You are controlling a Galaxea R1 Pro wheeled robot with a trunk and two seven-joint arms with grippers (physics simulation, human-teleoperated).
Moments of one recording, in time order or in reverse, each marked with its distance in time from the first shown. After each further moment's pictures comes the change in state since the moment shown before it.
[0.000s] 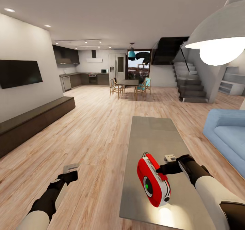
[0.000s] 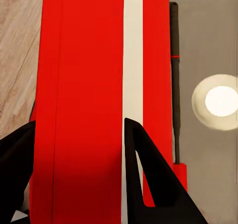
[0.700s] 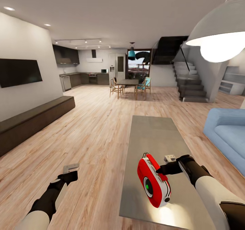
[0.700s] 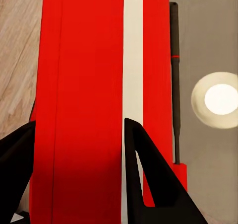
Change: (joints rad) left arm 0.000 0.000 0.000 0.001 0.000 0.000 0.002; right arm 0.000 0.000 0.000 0.005 0.001 0.002 -0.008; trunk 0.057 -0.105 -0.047
